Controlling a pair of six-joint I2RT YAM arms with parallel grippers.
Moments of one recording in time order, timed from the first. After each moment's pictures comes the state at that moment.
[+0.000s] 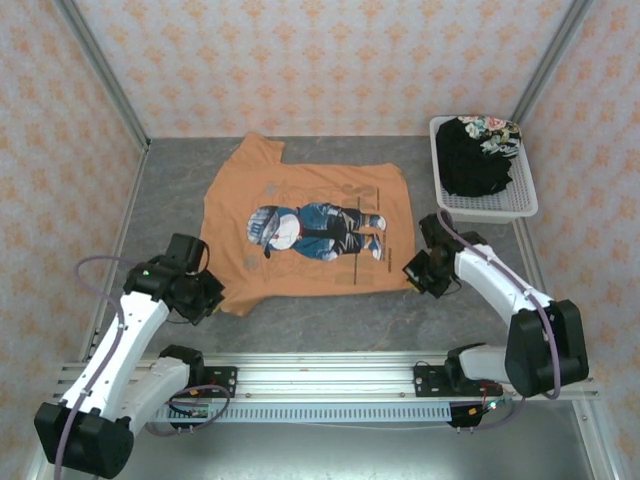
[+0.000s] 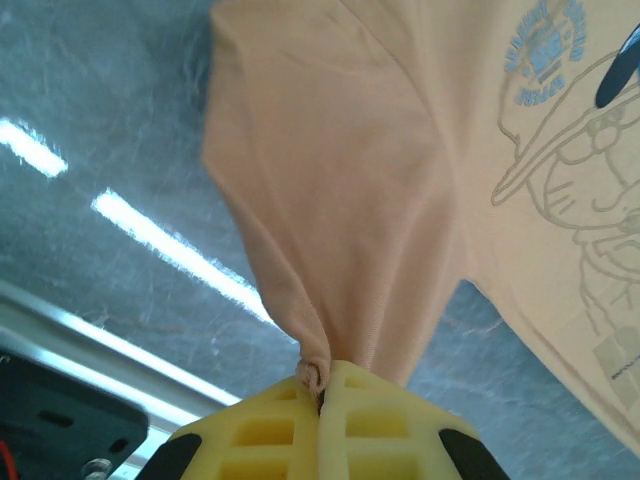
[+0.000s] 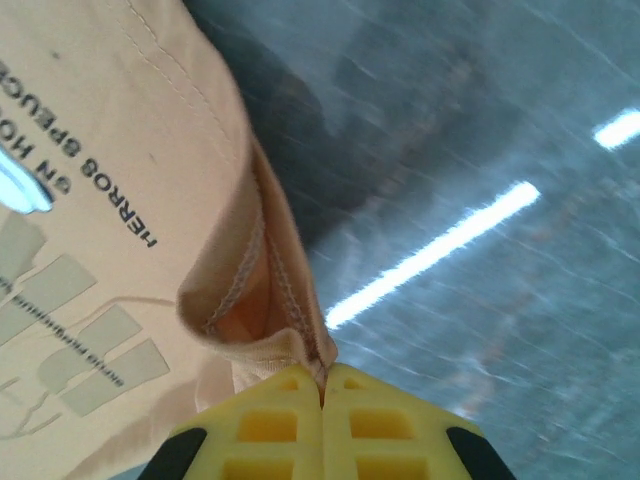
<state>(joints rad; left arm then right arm) -0.18 0.86 0.76 -1.21 0.14 -1.08 0.25 1.27 0.77 -0.90 -0.18 1.03</state>
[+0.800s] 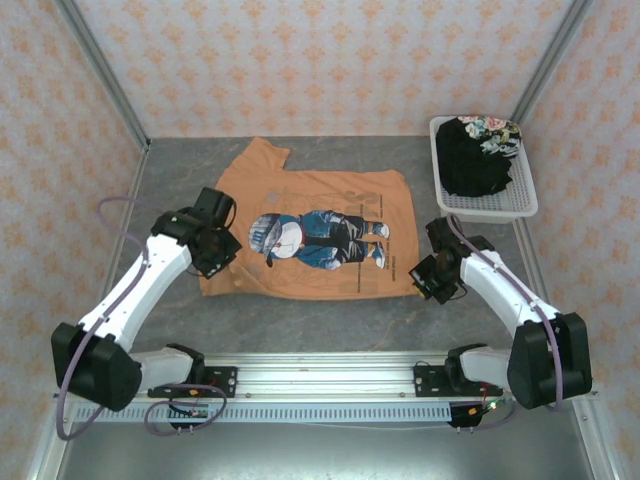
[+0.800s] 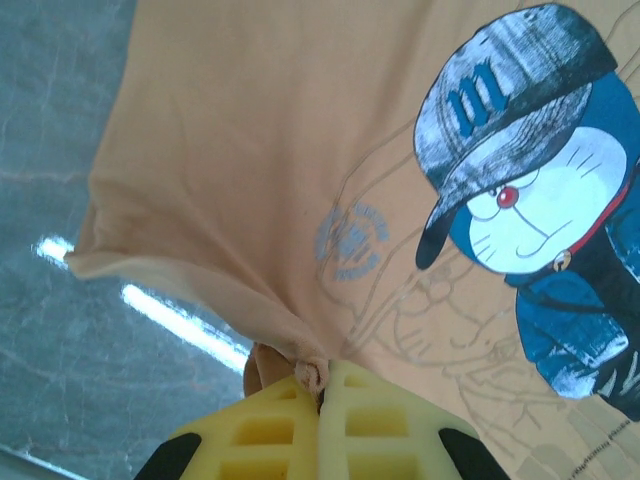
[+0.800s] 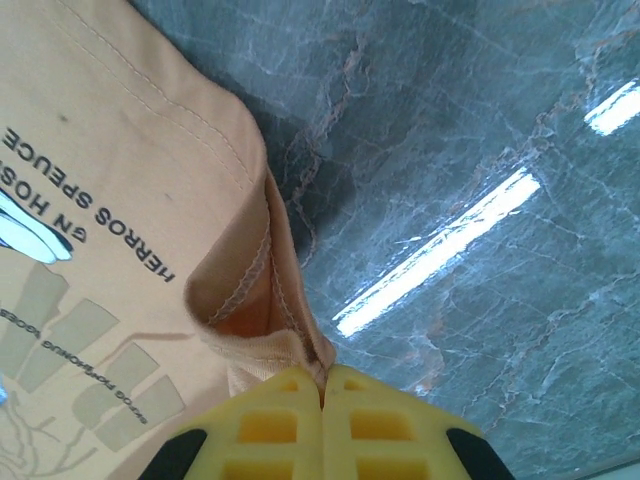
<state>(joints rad) -0.26 1.27 1.11 -1.11 -0.08 -1.04 0.21 1.22 0.77 -0.95 -0.17 1.12</state>
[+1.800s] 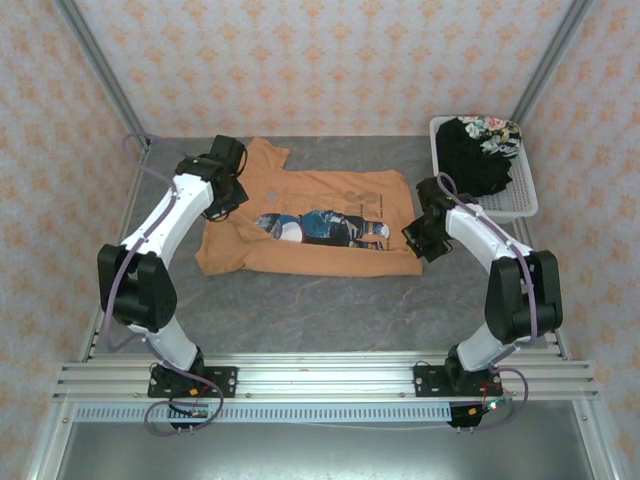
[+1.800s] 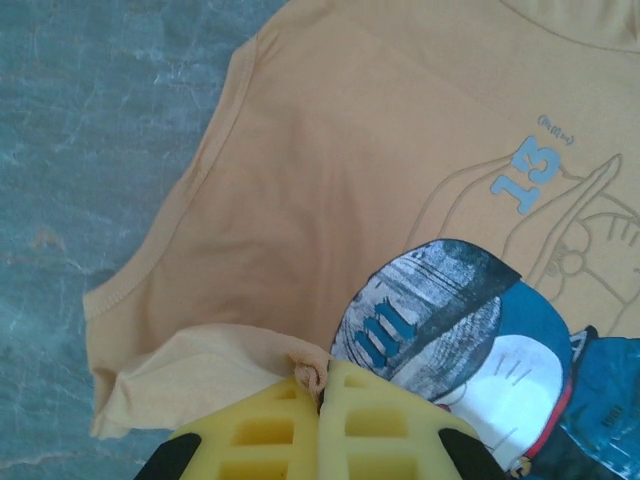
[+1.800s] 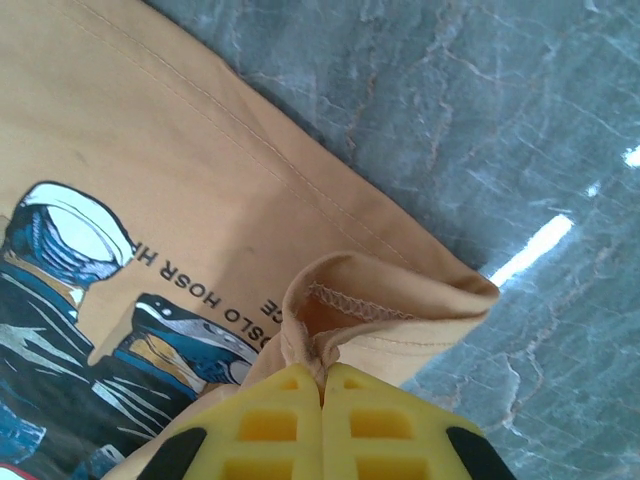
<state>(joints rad) -0.18 1.70 1.53 -1.04 -0.25 -0.76 0.19 1.60 1.12 -0.89 -0.10 1.17</state>
